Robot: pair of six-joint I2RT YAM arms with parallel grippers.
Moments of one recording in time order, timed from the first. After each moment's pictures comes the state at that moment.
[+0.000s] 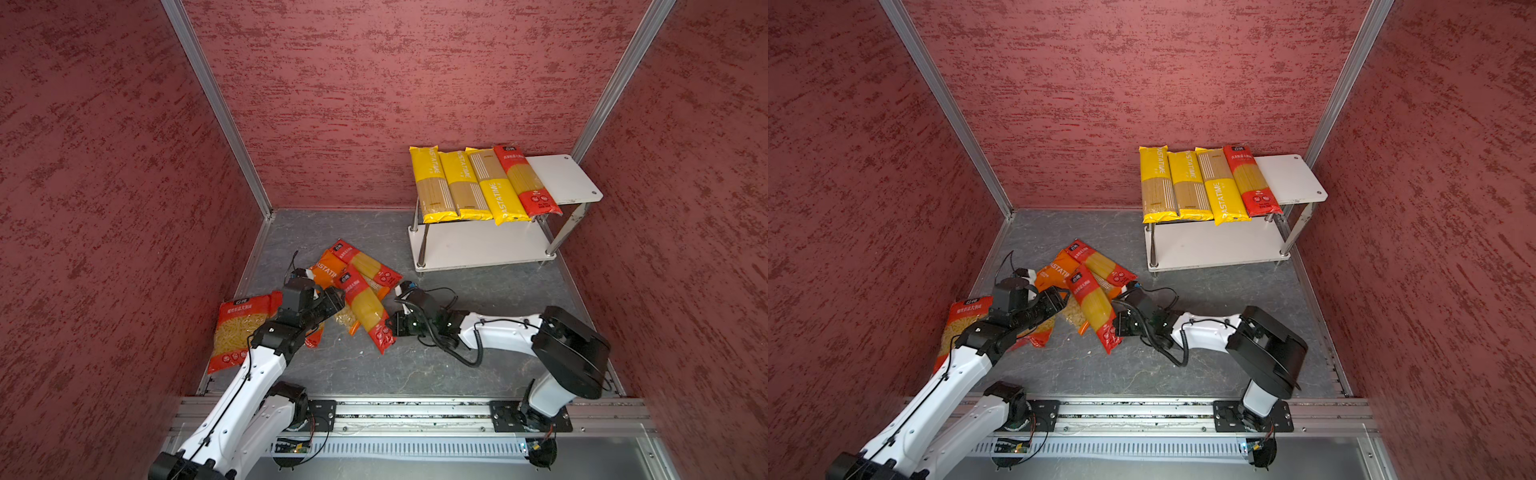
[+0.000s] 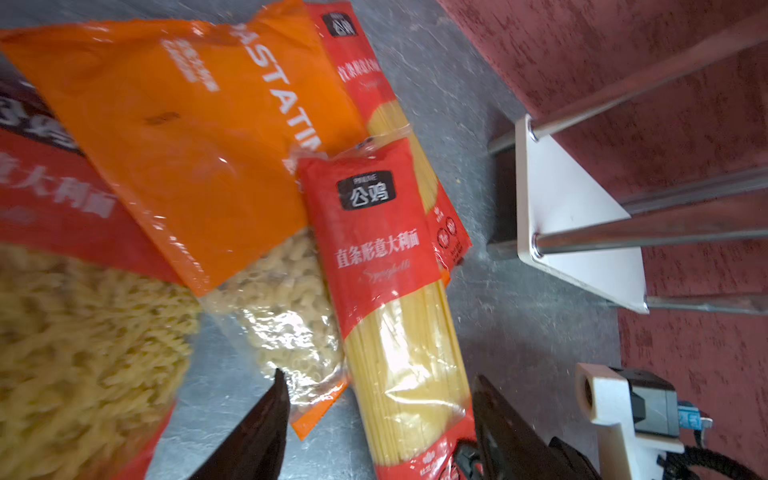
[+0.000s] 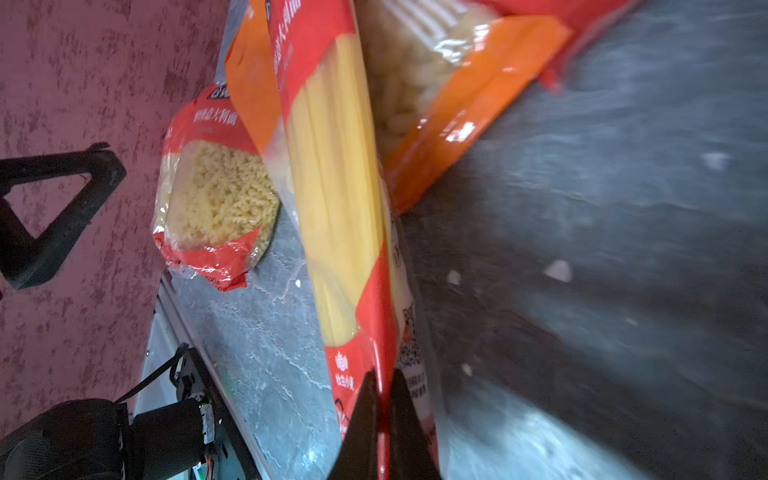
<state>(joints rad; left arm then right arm) -0.28 0.84 0.58 -0.44 0.11 -0.77 0.95 1.62 0.77 0.16 -0.13 0.91</state>
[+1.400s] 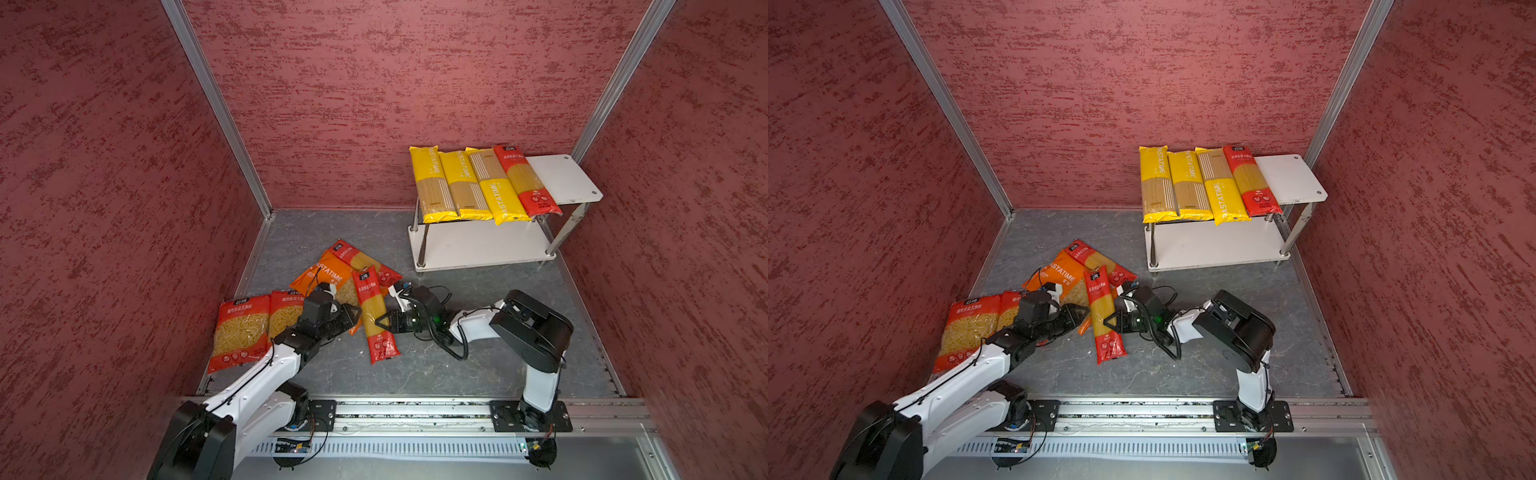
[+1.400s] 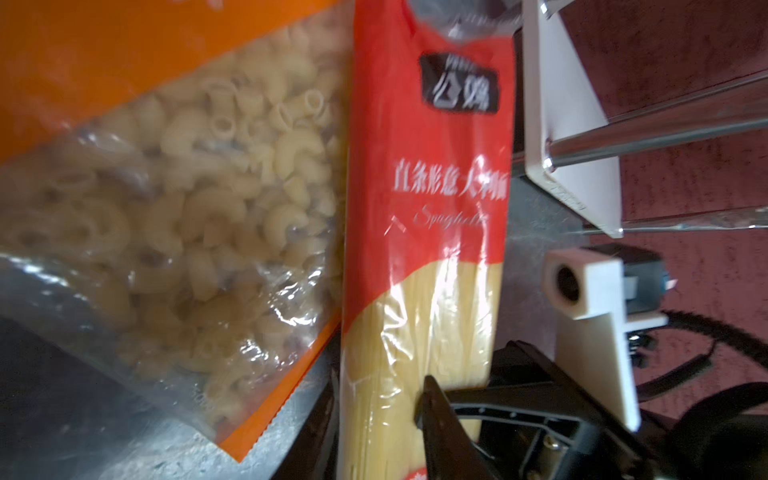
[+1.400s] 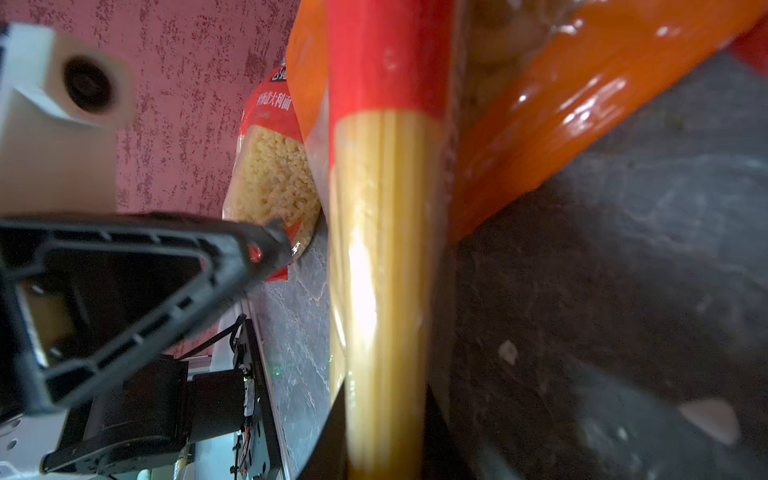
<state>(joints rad) -0.32 0.92 0.38 -0.12 0.26 -0.85 0.86 1.86 0.77 0.59 -0.45 0.86</state>
